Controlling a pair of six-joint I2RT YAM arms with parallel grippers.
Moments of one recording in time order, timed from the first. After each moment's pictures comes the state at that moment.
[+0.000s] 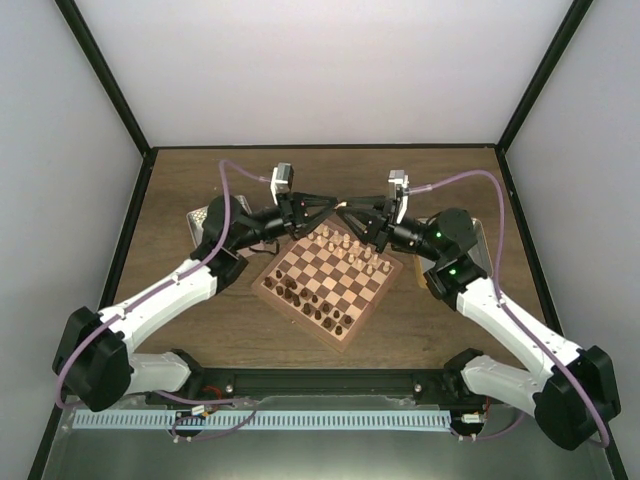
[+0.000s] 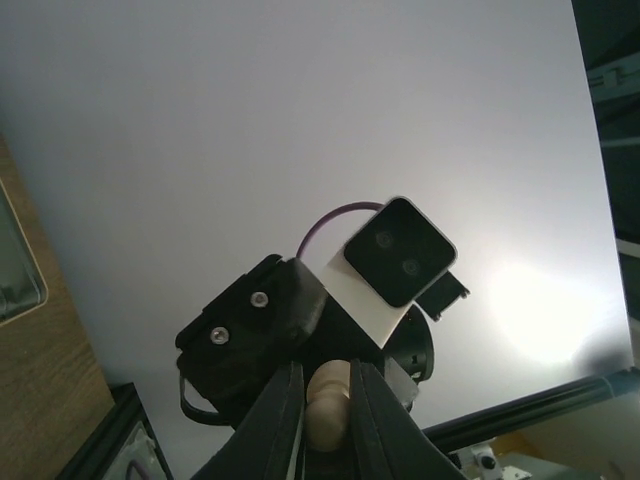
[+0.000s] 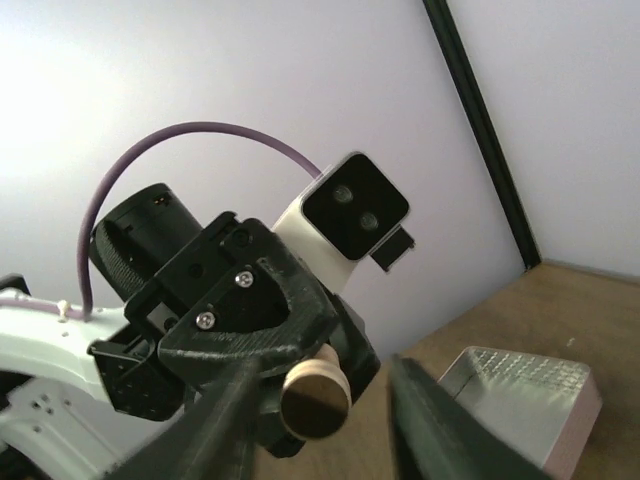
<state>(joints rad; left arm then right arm) -0.65 1.28 0.88 0.66 0.65 -1.49 0.53 1.05 0.74 0.61 -0.68 0.60</state>
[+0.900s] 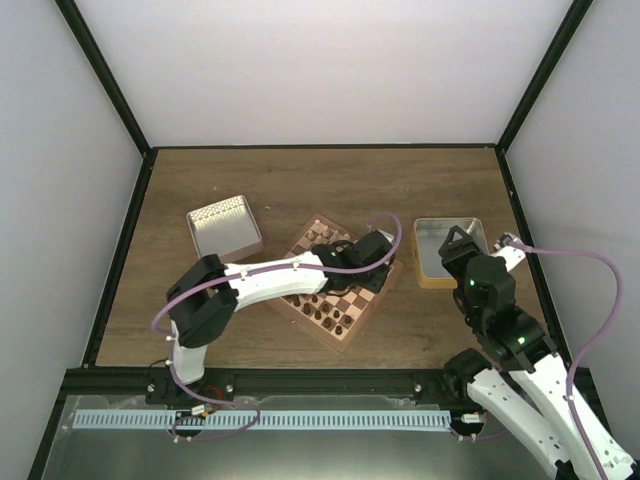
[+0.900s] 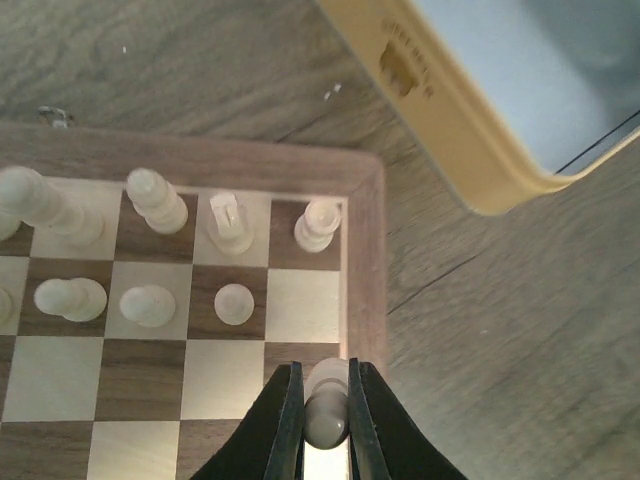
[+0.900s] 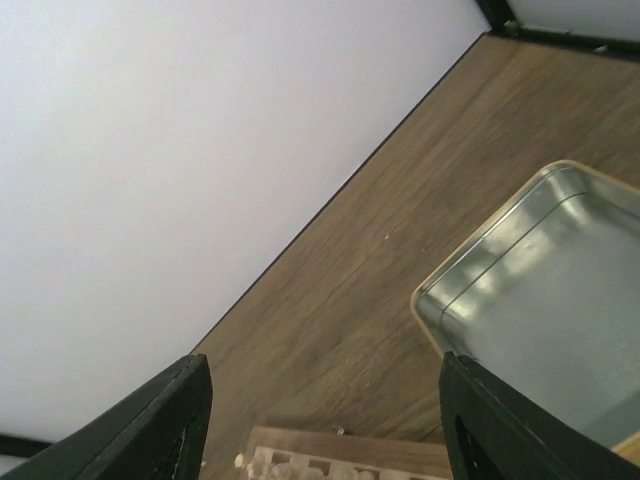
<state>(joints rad) -1.08 1.89 1.42 -0.41 -0.14 -0.51 0.53 0.49 0.71 -0.53 0.56 0.99</state>
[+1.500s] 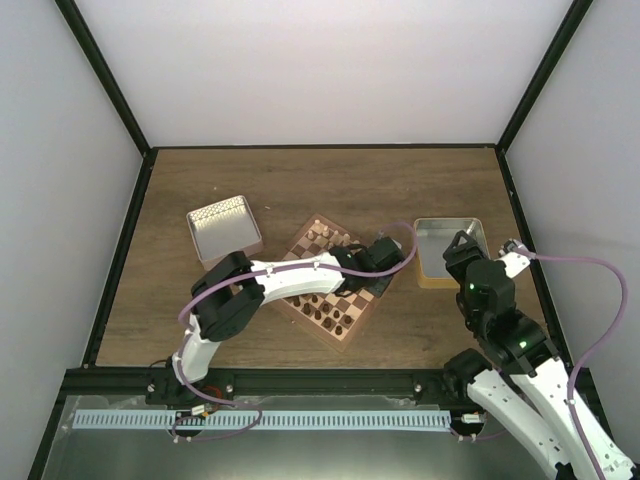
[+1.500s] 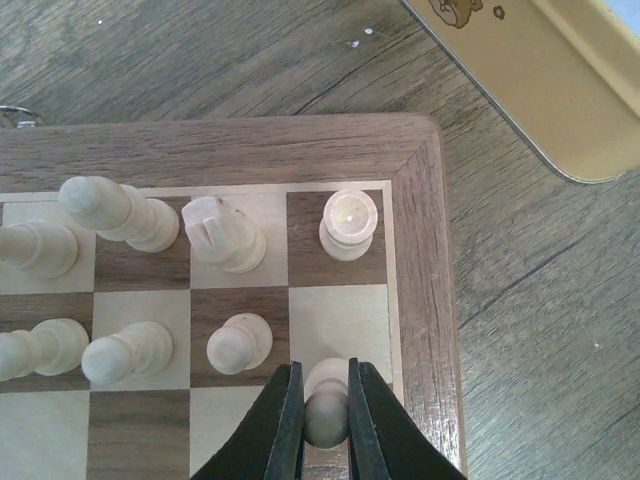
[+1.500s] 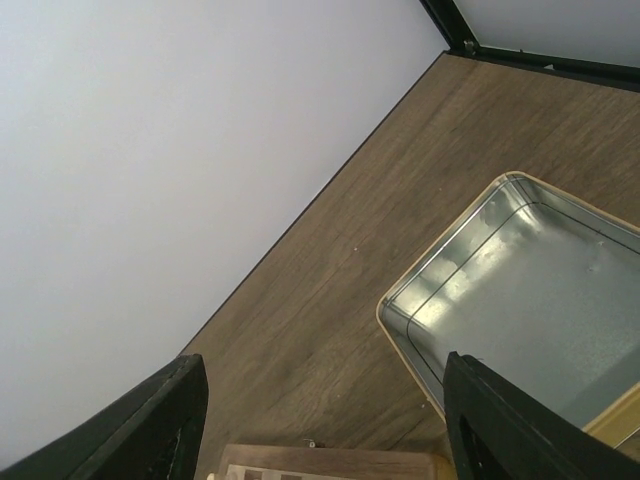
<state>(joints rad) -1.09 2.07 1.54 -0.49 -0.23 -0.39 0.53 0.43 0.70 -0.60 0.65 1.01</state>
